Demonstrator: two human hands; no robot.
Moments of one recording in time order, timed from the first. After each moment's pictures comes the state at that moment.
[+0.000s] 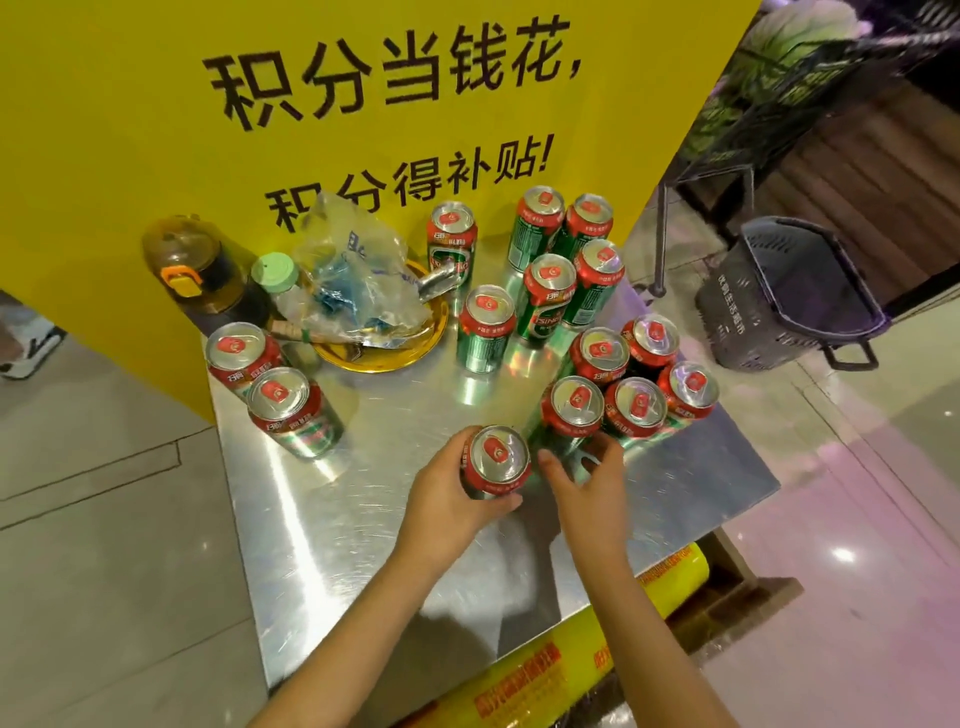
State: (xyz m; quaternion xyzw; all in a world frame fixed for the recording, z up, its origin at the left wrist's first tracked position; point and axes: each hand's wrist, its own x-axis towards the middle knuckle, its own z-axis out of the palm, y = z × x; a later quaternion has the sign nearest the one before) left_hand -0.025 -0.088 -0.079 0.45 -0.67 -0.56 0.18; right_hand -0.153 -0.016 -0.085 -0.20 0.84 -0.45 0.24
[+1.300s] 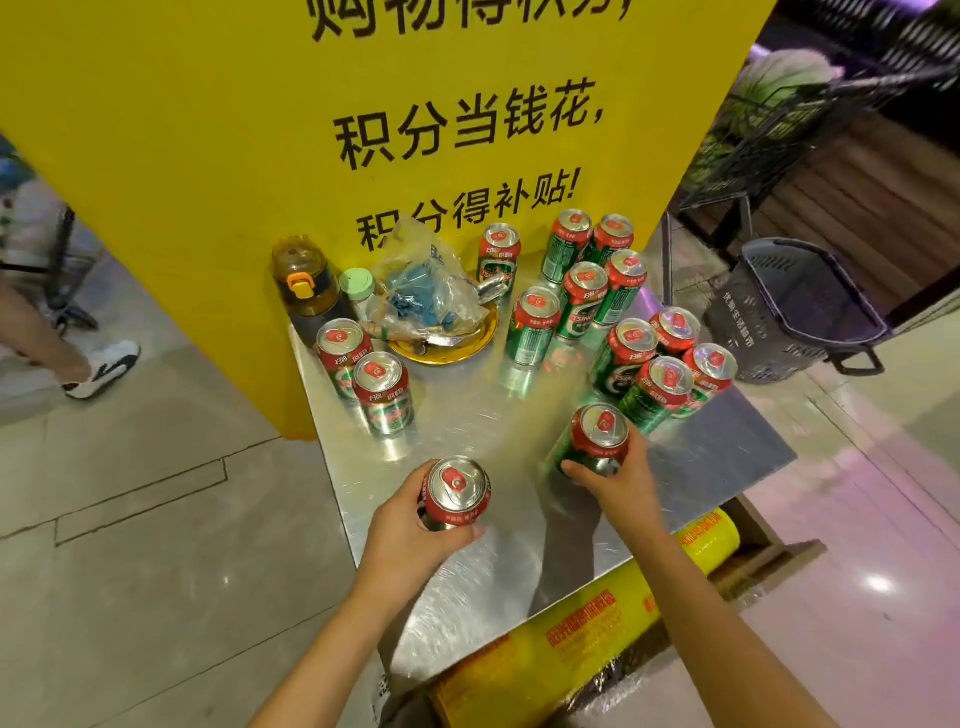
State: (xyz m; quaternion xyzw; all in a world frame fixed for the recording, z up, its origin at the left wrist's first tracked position) left_hand 0.113 -0.068 -0.059 0.46 -0.65 -0.58 0.19; right_hand -0.120 0.009 -0.080 -0.25 0.79 -0.46 0.30
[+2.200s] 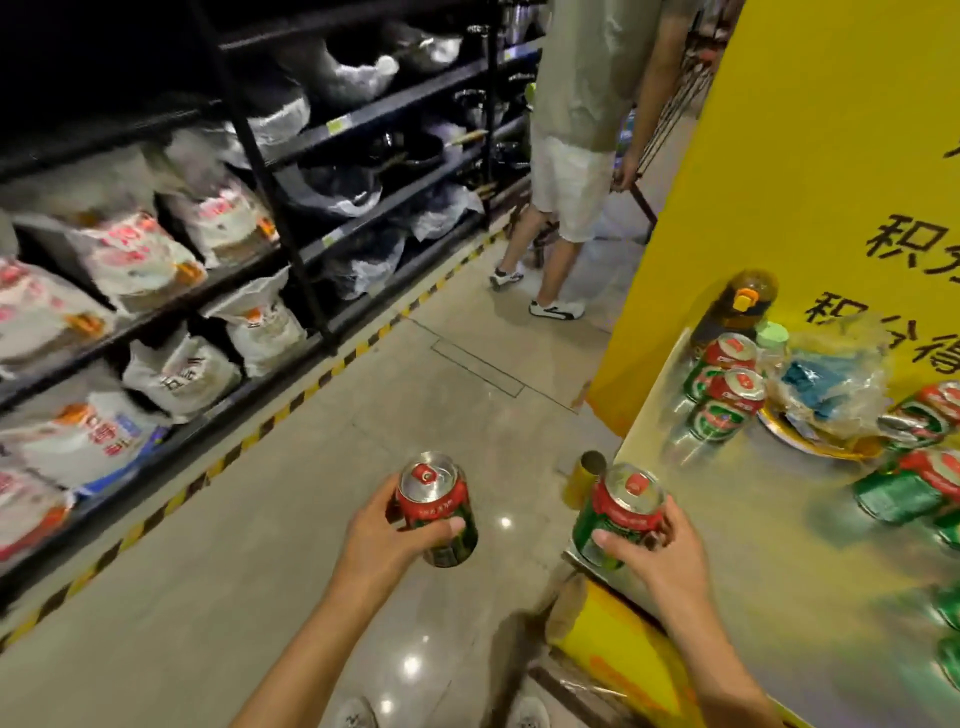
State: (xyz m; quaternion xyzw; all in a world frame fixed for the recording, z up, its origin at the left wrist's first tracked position) left_hand 0.279 0.183 -0.012 0.71 -0.26 -0.40 0.52; right_hand 0.045 0.055 -0.049 -0.56 0.54 -0.32 0.54
